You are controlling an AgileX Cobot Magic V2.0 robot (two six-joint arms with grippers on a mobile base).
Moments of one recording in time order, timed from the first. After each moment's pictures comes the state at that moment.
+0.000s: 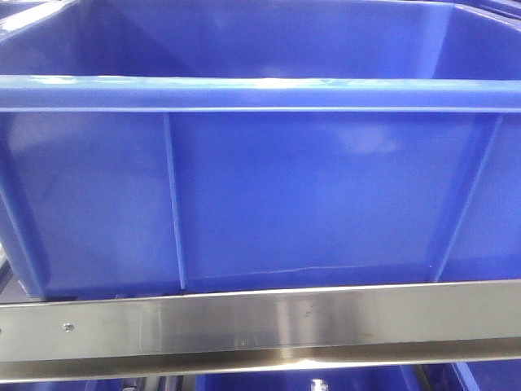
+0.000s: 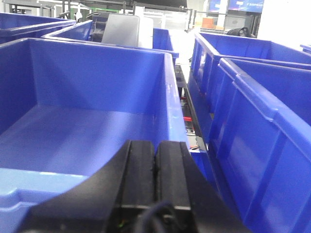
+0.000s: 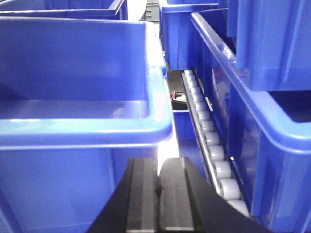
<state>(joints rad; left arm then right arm) -0.02 -0.01 0.03 -0.04 -0.11 -0.06 -0.01 -0.01 0.03 0.01 0.05 0.07</state>
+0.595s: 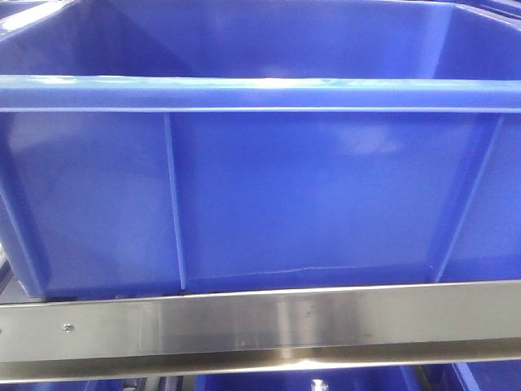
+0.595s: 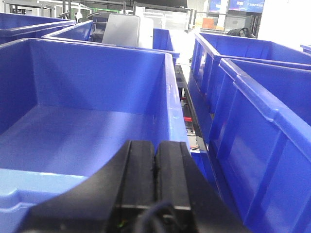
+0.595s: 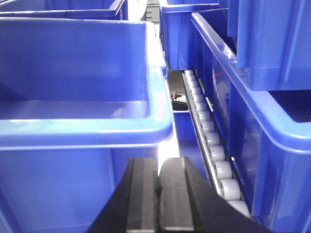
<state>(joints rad) -0.02 -0.01 0.03 -0.04 -0.11 -0.06 -0.01 -0.01 0.03 0.01 0.04 0.07</state>
